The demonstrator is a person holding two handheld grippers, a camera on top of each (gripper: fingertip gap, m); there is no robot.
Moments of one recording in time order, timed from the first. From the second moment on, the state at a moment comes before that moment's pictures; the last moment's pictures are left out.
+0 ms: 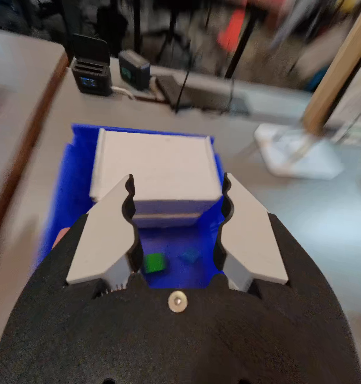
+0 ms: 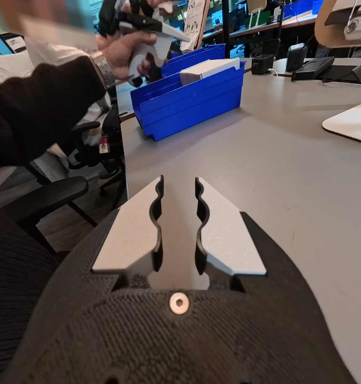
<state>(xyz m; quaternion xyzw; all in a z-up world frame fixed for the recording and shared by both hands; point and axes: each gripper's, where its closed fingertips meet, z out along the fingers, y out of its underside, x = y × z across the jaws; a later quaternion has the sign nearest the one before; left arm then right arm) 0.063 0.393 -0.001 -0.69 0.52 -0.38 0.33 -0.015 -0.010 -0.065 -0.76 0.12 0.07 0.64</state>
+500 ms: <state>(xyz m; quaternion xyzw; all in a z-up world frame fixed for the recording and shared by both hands) 0.087 0.383 -0.054 -0.34 0.91 0.01 0.22 -0.036 0.004 -0.084 -0.80 0.03 0.00 0.60</state>
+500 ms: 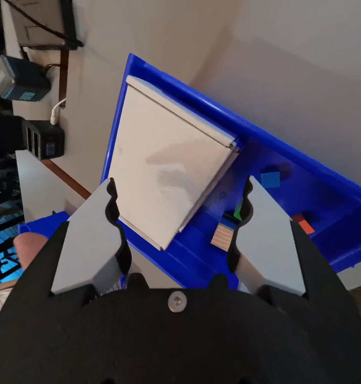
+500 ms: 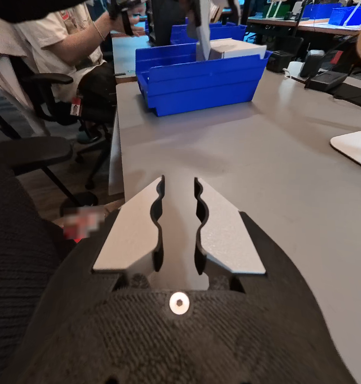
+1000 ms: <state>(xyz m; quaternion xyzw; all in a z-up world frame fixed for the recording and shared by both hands) 0.115 0.379 -0.088 -0.24 0.96 0.10 0.12 -0.022 0.002 -0.075 -0.76 0.10 0.07 0.63</state>
